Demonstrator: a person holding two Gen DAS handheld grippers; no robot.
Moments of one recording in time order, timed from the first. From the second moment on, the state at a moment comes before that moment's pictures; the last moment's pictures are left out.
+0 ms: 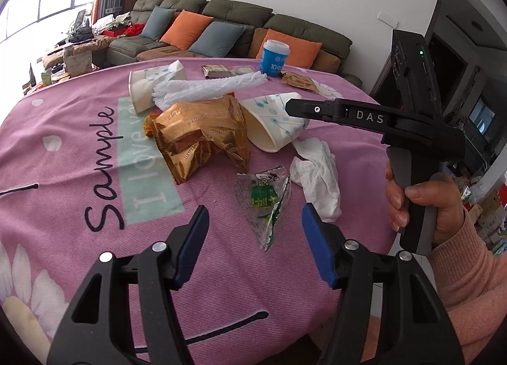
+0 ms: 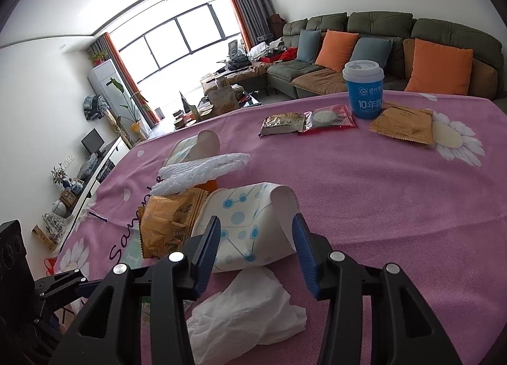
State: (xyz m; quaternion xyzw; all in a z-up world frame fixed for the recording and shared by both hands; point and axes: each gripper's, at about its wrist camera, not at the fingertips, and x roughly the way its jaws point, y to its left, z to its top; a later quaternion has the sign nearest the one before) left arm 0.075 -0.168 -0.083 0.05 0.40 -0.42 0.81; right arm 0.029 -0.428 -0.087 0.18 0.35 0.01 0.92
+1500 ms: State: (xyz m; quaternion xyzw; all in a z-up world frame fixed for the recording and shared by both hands) left arm 0.081 -0.112 -0.067 0.01 0.39 -0.39 0.84; right arm -0.002 -0.450 -0.052 0.20 0.30 -0.02 0.93
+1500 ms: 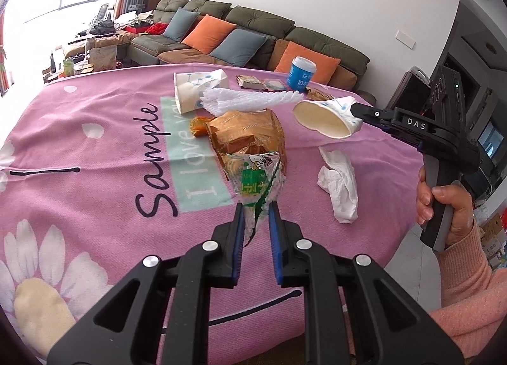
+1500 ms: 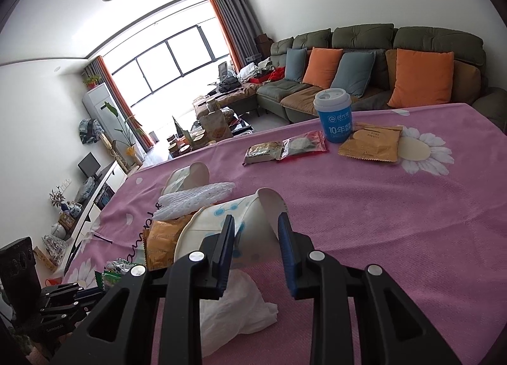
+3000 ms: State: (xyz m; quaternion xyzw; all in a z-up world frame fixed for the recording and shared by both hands) left arm 0.089 0.111 -0.025 -0.08 0.33 -0.16 0.93; right arm 0.095 -0.212 -0.037 0.12 0.34 0.27 0.89
